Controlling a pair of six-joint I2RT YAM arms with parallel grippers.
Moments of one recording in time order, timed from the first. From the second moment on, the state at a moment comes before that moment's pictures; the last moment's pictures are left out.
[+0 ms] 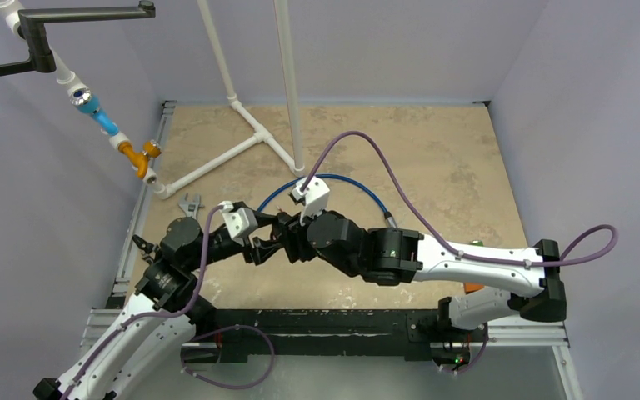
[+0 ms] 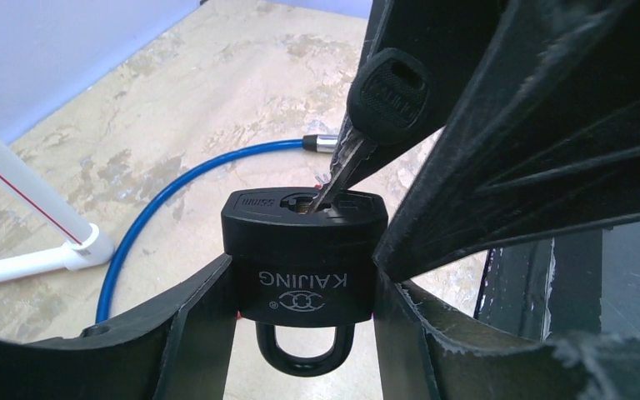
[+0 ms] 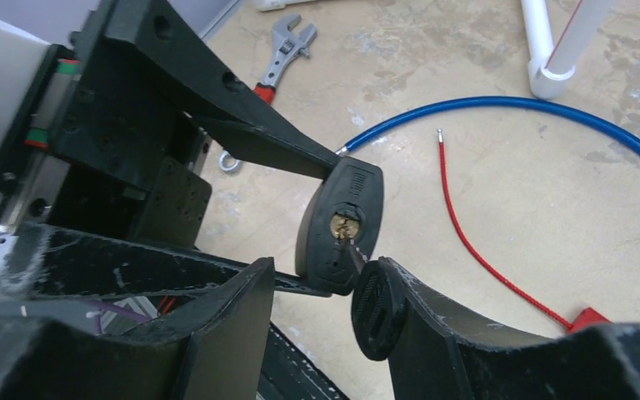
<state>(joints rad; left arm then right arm) -0.57 0.47 0.53 -0.12 0.54 0.07 1.39 1.34 1.29 -0.40 0.53 0.50</state>
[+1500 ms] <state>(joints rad) -0.56 0.48 0.49 -0.21 0.67 0.31 1.21 1.16 0.76 -0.48 0.35 0.71</state>
